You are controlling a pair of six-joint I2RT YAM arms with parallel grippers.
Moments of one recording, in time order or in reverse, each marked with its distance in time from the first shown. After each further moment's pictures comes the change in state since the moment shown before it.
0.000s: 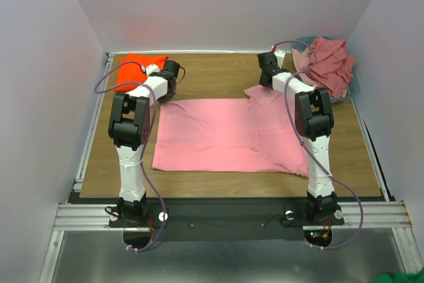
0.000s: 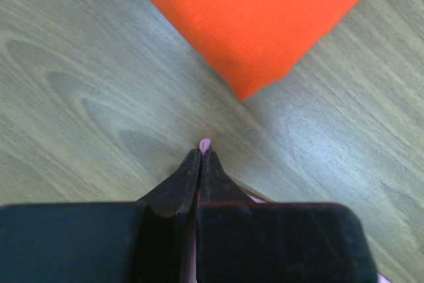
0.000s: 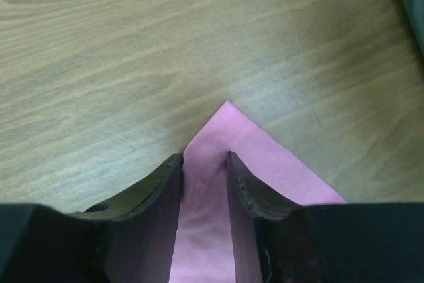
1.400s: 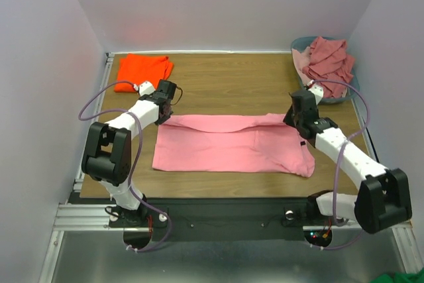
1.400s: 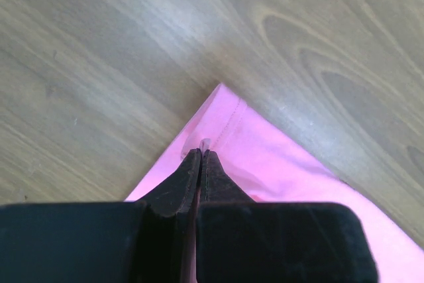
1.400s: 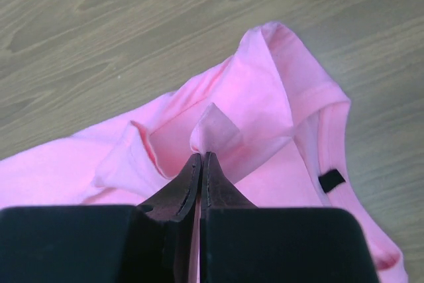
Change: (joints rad) left arm -0.077 -0.478 -0.502 0.051 0.026 -0.065; right arm 0.037 -1.106 -1.044 0.017 -0.116 0.170
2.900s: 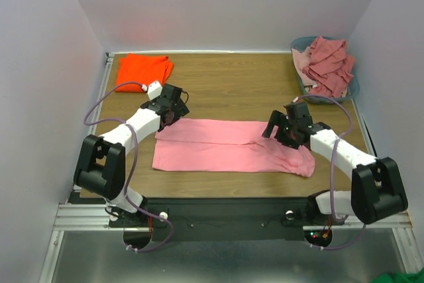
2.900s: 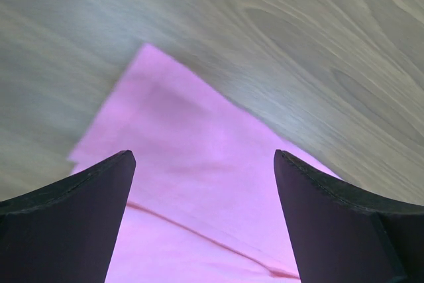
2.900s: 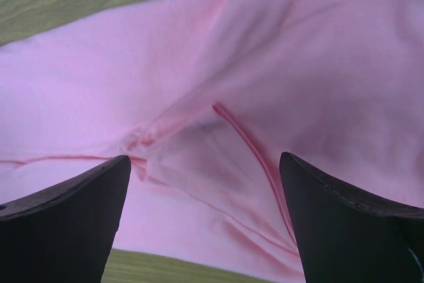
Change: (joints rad) left arm -0.084 -0.154 -0.093 0.080 0.096 0.009; right arm 0.003 -0.012 -0.132 -0.090 -0.378 0.077
